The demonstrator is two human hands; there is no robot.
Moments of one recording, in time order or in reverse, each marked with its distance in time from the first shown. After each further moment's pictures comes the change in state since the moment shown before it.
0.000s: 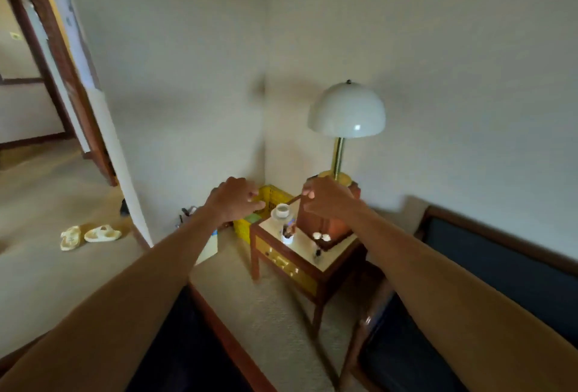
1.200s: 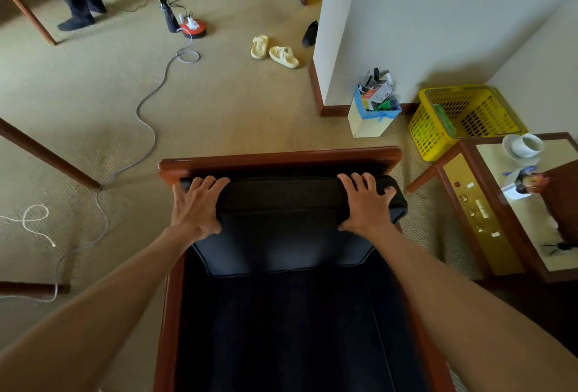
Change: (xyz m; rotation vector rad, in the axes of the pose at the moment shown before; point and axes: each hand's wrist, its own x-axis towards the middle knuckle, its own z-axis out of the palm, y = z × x) left_hand -0.293 -0.528 0.169 0.344 -0.175 -0.700; right_hand 0.097 -0.267 0.498 -0.417 -0.389 -0.502
